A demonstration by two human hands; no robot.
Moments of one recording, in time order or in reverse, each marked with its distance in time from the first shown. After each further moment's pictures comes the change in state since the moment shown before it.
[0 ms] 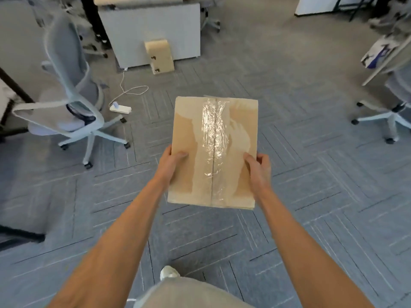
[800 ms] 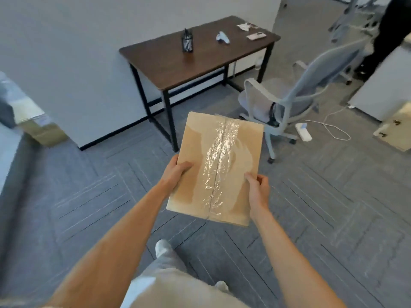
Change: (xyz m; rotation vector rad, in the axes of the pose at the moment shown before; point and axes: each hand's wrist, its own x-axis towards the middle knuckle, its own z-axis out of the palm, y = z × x) left_hand -0.042 -0.048 -0.261 -0.411 0.980 -0.072; right_hand -0.019 0.001 0.379 -0.416 -1.029 0.055
